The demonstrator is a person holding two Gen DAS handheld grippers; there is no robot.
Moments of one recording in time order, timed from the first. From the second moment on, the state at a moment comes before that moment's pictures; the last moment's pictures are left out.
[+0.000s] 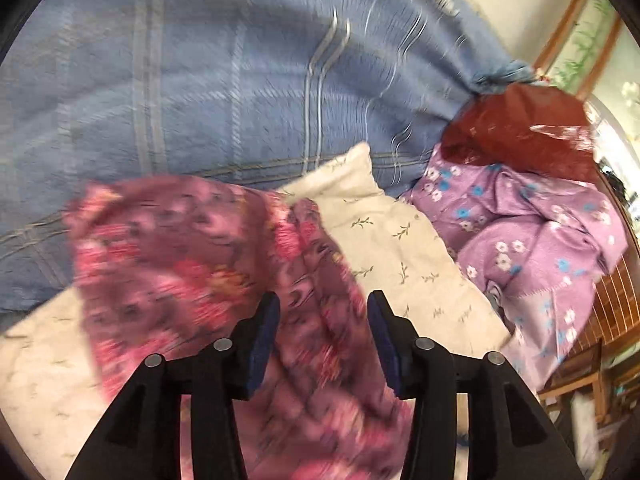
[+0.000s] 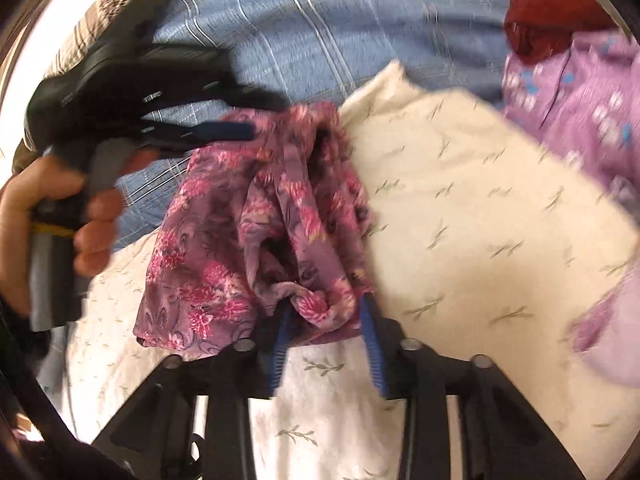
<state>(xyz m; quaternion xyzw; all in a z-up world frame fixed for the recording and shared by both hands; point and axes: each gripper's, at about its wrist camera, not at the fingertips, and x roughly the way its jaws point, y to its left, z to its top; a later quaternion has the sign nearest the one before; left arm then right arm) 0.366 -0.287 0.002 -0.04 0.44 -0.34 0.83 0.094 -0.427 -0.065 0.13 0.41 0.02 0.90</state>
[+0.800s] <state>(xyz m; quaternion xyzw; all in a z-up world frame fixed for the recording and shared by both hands) 0.303 -0.187 -0.105 -0.01 0.49 -0.30 0.82 0.166 -0.418 -0.090 0.12 0.48 0.04 0.87</state>
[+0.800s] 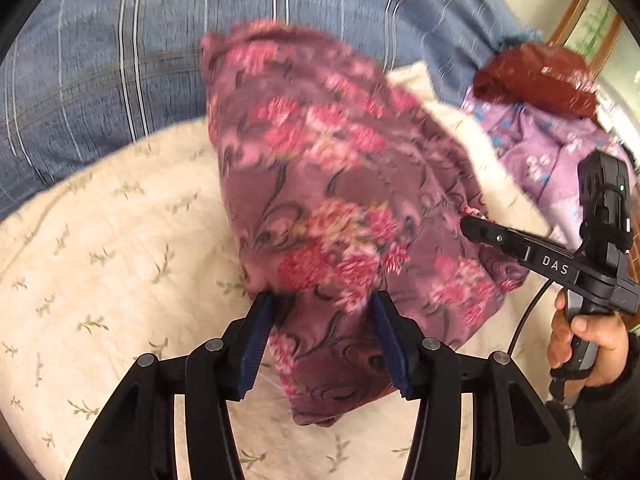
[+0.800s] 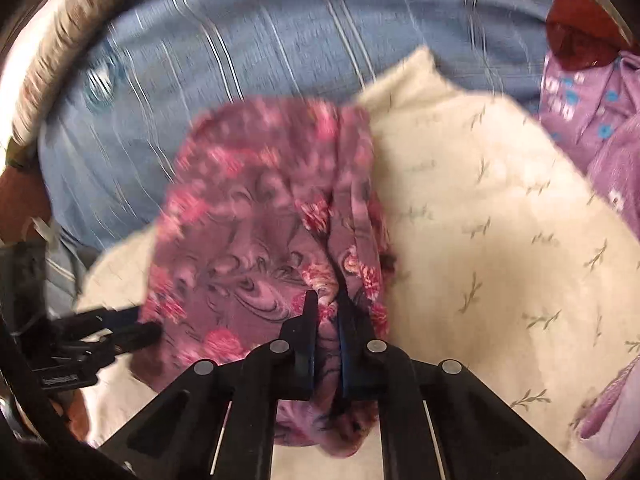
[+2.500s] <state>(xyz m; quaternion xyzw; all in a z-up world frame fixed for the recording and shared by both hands) 0.282 -0.183 -0.108 -0.02 0.47 -0.31 0.82 0.192 -0.399 -0.099 0.05 0.48 0.09 0.87</state>
